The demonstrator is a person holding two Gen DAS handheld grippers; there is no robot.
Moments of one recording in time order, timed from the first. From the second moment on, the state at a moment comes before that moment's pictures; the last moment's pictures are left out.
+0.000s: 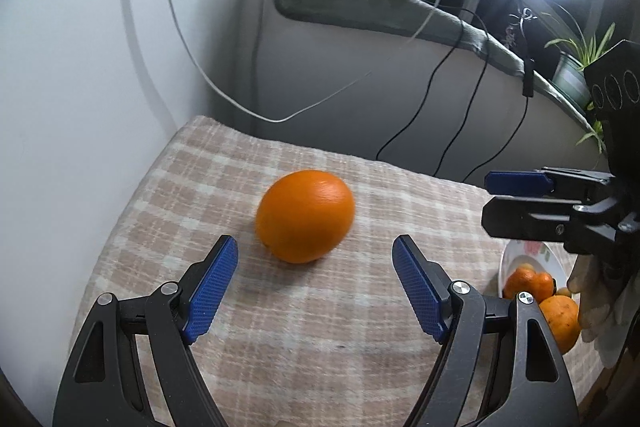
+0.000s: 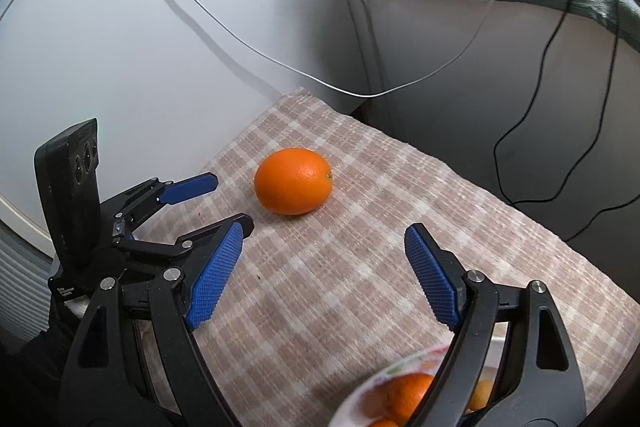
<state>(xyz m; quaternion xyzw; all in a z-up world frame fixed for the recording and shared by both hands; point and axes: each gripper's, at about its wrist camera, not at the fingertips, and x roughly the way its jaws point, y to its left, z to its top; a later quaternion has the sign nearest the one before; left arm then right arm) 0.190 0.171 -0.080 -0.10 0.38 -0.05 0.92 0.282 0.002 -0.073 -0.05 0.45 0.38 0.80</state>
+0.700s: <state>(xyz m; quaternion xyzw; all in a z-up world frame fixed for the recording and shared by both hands) 0.223 0.189 -0.109 -0.13 0.40 -0.08 0.90 0.321 0.056 -0.122 -0.01 0.50 0.39 0.77</state>
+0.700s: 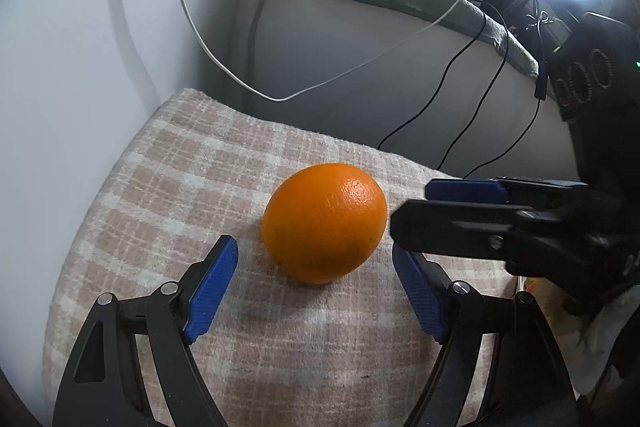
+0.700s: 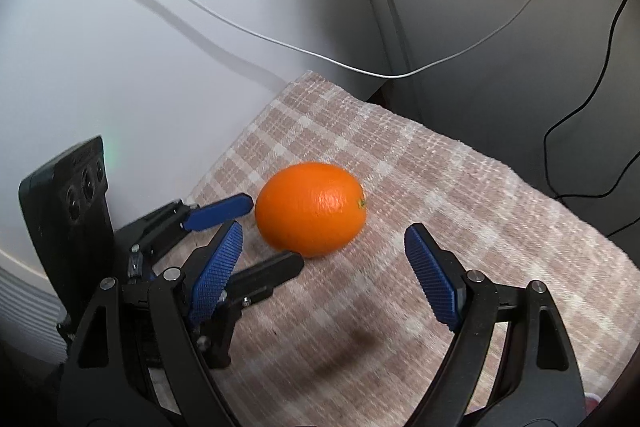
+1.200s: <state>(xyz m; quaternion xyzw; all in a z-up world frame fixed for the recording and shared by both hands) 0.239 0.189 -0.119 -0.15 0.42 -0.09 0.89 0.343 0.069 -0.138 0.03 0.52 0.38 0.76</state>
